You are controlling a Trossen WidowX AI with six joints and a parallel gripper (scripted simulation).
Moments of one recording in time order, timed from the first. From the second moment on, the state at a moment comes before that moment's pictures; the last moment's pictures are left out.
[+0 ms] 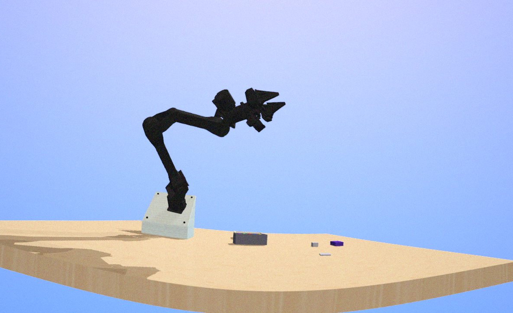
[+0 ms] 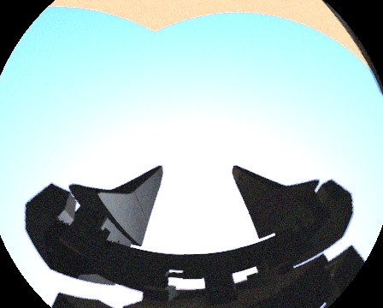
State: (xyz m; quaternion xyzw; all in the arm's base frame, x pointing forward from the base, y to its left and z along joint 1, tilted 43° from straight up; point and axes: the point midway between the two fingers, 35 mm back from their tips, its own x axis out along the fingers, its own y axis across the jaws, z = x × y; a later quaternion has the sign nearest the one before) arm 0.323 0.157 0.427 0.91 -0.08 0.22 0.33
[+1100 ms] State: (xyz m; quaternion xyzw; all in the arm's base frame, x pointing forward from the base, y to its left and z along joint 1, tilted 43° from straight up) arm 0.398 0.123 0.185 -0.01 0.21 -0.09 0.97
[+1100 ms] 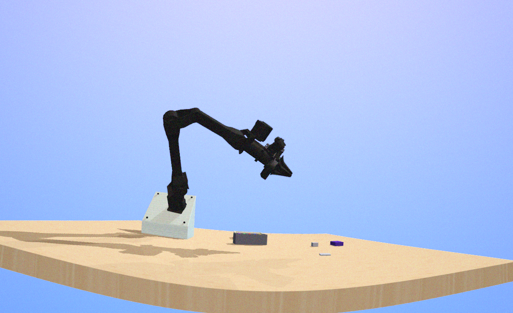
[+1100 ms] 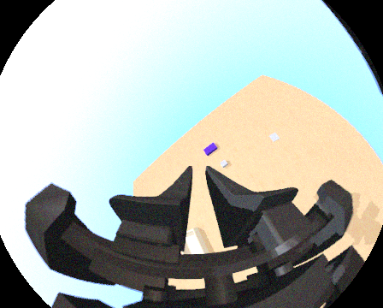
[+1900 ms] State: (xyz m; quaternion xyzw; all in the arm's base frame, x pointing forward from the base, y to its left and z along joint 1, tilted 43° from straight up) arm 0.321 0.026 0.055 -0.69 0.54 0.21 0.44
